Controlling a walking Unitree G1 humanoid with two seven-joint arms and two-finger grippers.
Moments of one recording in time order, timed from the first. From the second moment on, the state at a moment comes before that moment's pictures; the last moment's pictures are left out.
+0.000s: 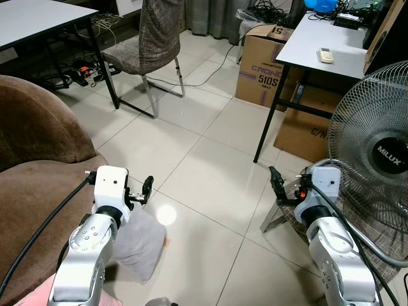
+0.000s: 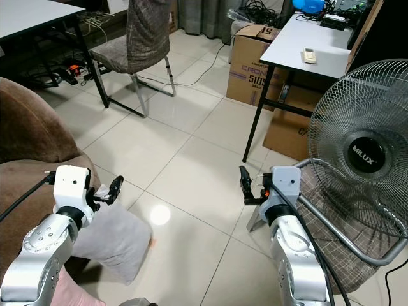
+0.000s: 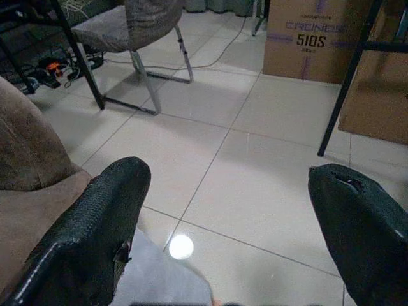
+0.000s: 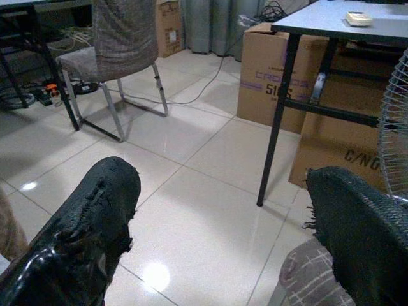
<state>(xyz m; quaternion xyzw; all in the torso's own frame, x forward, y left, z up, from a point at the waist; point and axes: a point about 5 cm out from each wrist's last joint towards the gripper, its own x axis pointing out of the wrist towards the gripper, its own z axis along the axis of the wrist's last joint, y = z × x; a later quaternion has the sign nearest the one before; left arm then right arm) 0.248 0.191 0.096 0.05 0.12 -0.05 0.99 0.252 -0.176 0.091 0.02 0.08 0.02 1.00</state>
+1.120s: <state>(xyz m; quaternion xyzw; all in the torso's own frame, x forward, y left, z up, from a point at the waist) 0.250 0.199 0.104 0.09 0.12 -0.05 0.99 0.253 -0.171 0.097 0.03 0.08 0.00 1.00</state>
